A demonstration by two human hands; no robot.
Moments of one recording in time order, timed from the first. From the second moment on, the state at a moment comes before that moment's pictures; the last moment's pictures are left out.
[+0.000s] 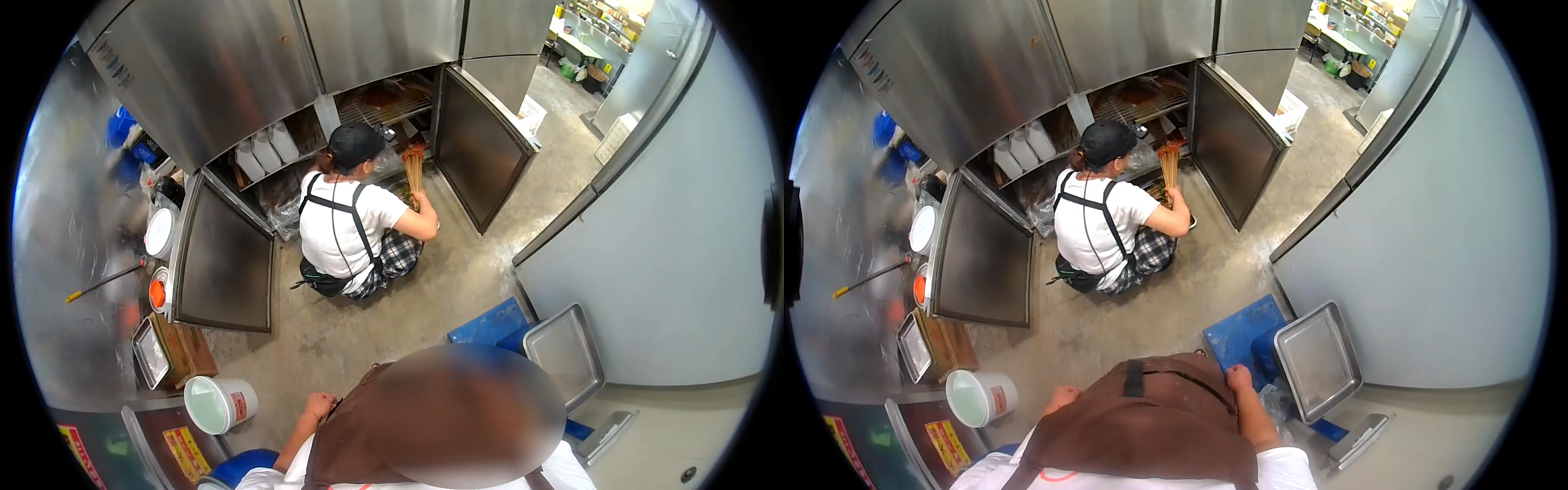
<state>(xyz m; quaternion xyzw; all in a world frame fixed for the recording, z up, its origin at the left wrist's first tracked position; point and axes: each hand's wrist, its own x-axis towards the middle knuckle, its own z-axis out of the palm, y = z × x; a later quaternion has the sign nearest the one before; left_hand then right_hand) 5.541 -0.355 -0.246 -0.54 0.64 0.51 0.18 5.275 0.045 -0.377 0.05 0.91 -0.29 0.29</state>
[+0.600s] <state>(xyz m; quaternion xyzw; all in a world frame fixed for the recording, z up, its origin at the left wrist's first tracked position) 5.558 -0.367 -0.278 -0.52 0.70 0.47 0.16 5.273 0.038 -0.374 0.08 0.88 -0.32 0.34</state>
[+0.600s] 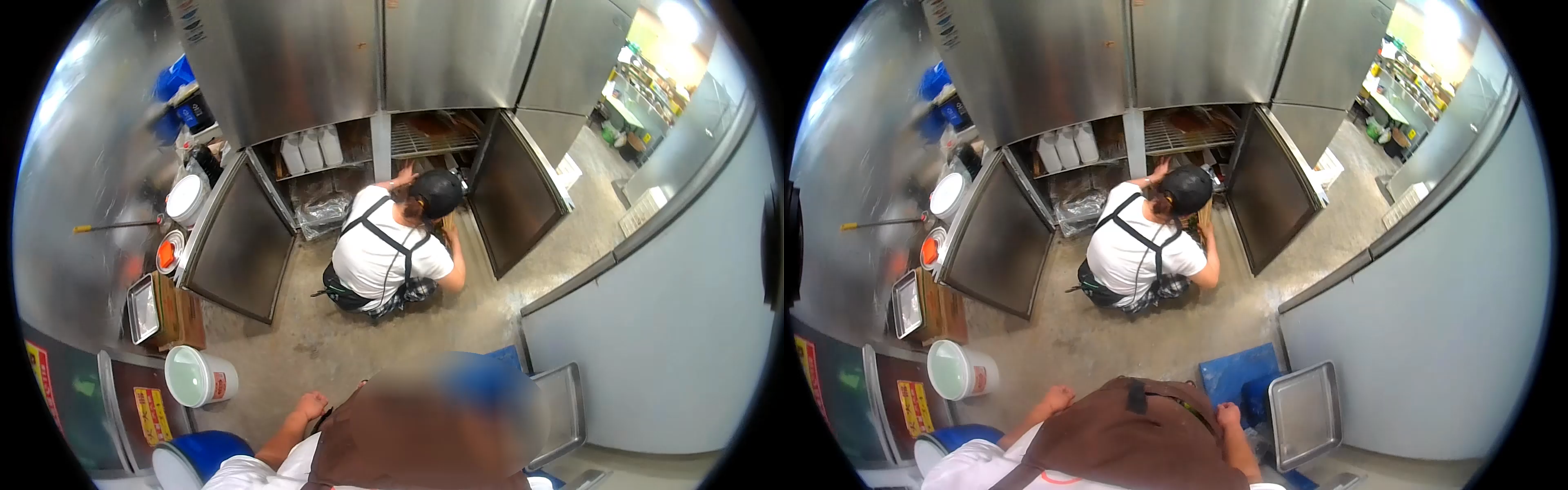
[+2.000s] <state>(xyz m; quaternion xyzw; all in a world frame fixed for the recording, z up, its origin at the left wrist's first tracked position) 5.710 -0.396 -0.277 -0.75 0.46 0.48 0.04 4.986 -0.658 0.012 -0.25 0.62 -0.73 0.15</state>
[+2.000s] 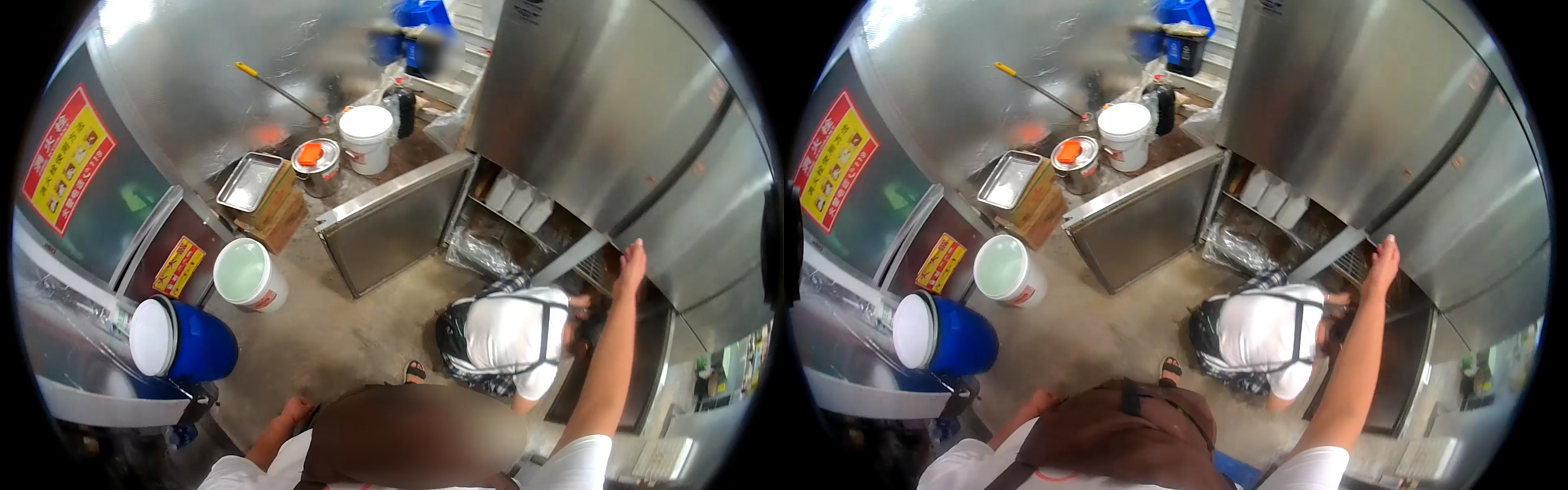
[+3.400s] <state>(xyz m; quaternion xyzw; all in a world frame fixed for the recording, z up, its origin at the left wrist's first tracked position) 5.810 -0.375 -0.257 -0.82 0.23 0.47 -0.20 5.296 -0.861 -0.006 -0.42 0.58 -0.60 0.36</state>
